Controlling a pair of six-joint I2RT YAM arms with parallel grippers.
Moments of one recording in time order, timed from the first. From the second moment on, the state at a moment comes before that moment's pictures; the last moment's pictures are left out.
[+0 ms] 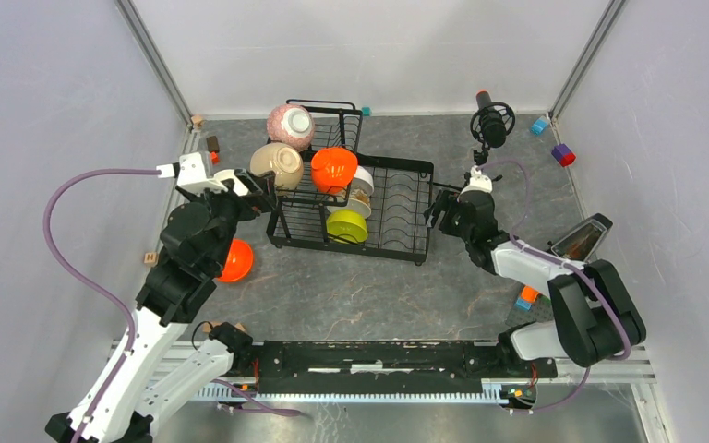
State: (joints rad) left arm -0.51 0.67 0.96 -0.32 -0.44 -0.35; right arm 0.37 1.37 0.55 0.28 0.13 0.53
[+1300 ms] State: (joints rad) left arm -0.51 0.71 0.94 -0.32 -0.44 -0.35; right arm 0.37 1.49 0.70 0.10 0.20 0.44
